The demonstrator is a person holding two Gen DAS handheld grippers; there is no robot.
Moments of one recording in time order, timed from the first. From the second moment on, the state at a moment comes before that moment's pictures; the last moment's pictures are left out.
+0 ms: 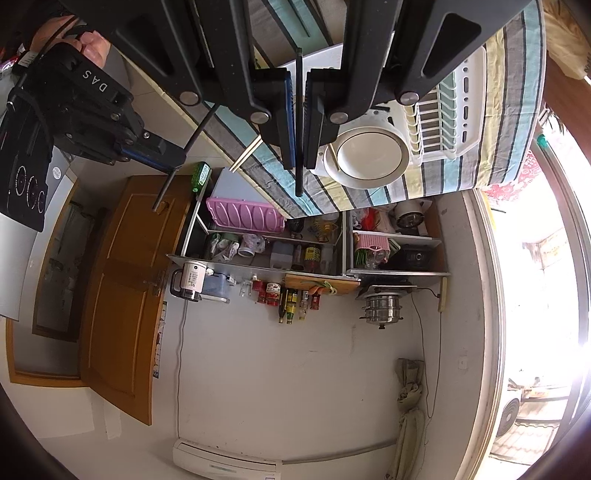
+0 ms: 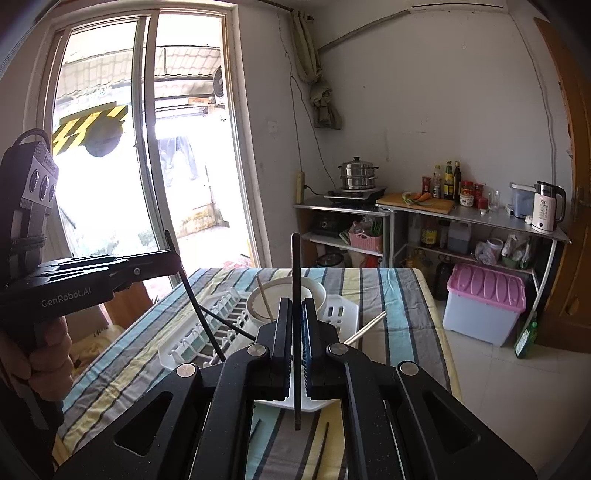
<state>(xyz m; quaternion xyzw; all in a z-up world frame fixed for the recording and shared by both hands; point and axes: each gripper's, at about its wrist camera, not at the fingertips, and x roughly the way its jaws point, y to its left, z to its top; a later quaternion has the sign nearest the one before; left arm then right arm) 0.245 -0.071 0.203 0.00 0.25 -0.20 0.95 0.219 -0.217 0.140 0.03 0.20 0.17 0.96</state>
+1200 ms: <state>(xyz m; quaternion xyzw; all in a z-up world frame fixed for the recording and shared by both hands) 0.347 -0.087 0.162 -0.01 0.31 -0.19 0.93 0.305 -0.211 0.112 0.03 0.24 0.16 0.96</state>
